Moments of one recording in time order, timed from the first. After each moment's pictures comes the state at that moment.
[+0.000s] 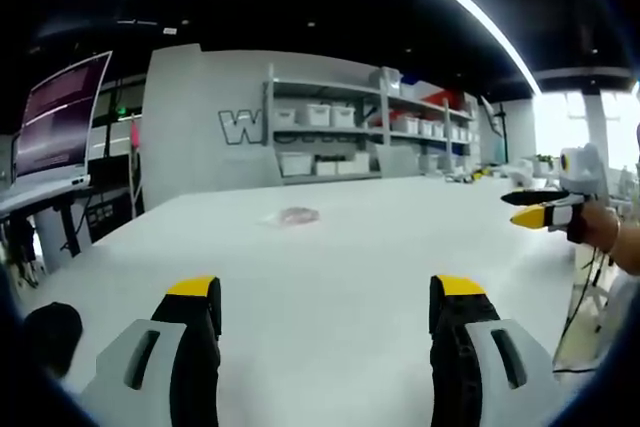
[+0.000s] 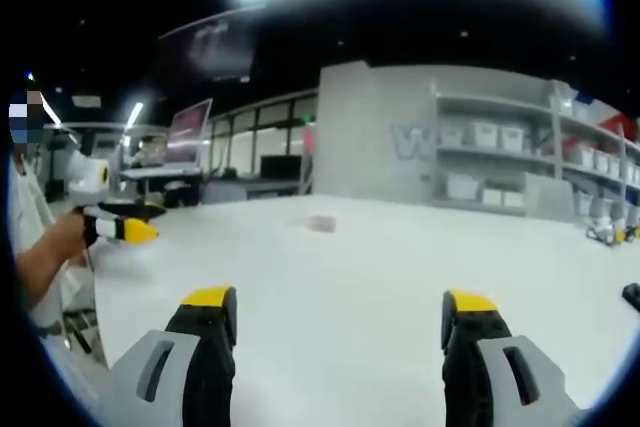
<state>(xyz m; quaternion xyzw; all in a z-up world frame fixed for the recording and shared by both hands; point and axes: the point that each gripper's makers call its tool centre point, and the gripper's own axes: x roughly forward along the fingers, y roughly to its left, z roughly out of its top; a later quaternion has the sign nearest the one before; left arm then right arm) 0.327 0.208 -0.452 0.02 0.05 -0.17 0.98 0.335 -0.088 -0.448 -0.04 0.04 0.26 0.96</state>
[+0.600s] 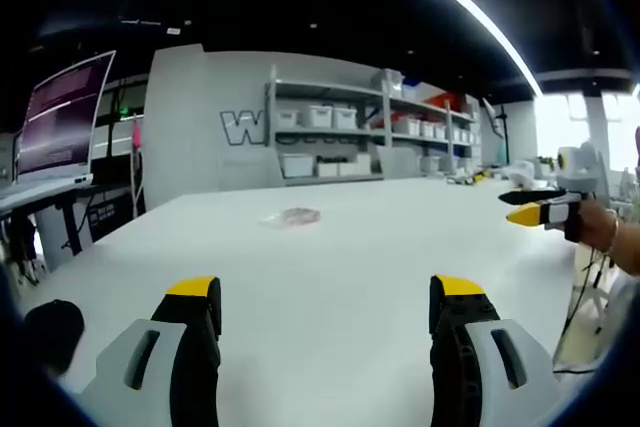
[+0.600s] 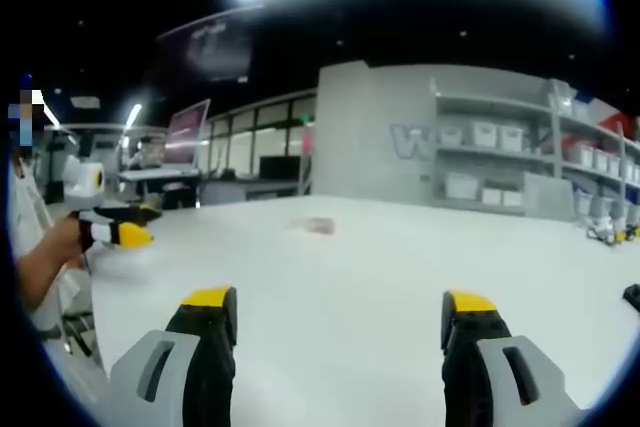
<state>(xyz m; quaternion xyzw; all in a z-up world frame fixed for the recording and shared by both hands) 0.326 0.211 -0.451 0.01 0.04 -0.17 0.98 0.343 -0.085 -0.444 -0.04 0.04 0.26 0.97</state>
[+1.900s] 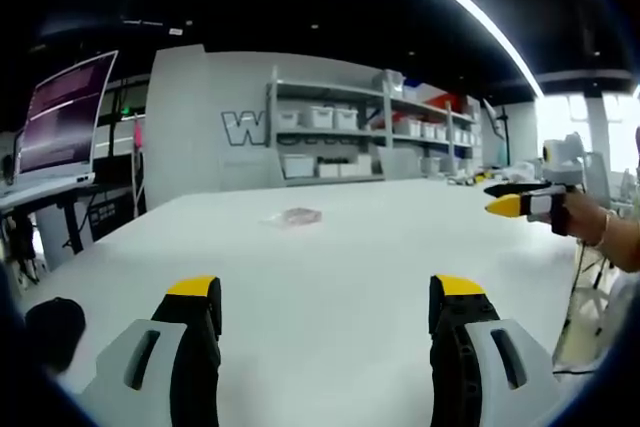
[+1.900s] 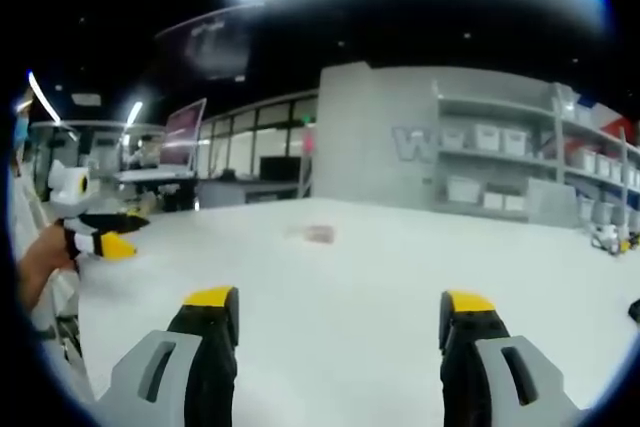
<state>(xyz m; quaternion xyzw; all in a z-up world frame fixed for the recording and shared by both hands) 0.325 0.211 -0.451 0.01 0.04 -0.17 0.98 0.373 -0.073 -0.433 -0.04 0.04 0.26 0.96</state>
